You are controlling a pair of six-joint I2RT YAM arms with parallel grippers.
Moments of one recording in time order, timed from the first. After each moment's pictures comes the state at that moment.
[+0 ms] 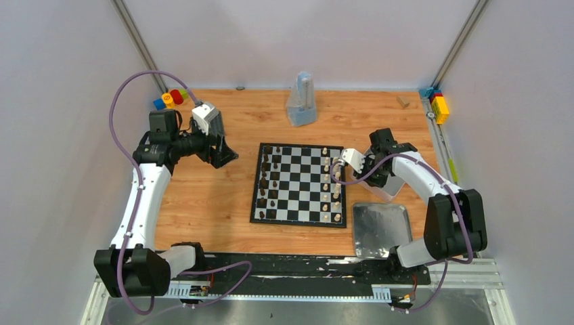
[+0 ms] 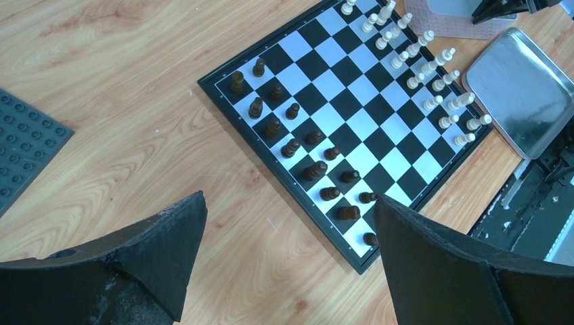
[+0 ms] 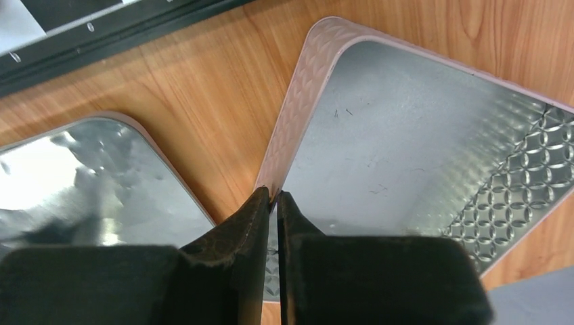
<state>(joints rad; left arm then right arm) 0.04 1.15 1.12 -0.68 0.81 0.31 0.19 1.47 0.97 -0.78 -0.19 -0.98</state>
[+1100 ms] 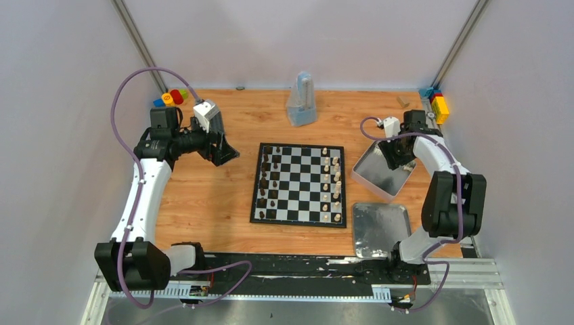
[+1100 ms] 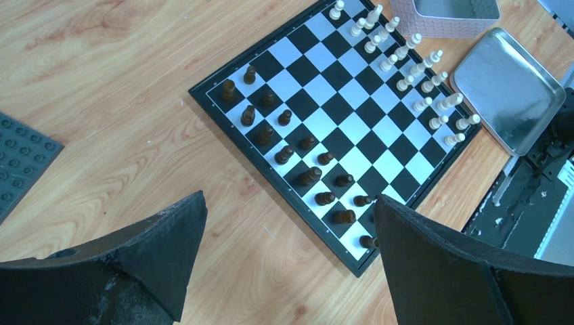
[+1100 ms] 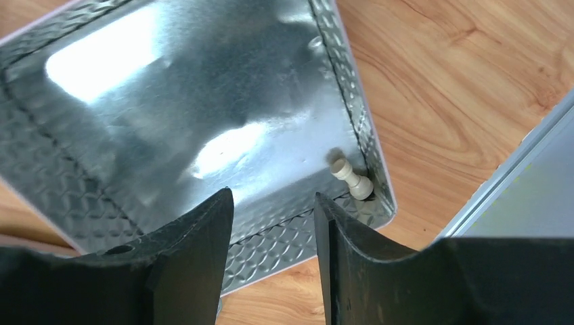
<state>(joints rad) 0.04 1.19 1.15 -0.68 0.85 0.33 -0.10 1.59 1.14 -0.66 -0.13 -0.60</state>
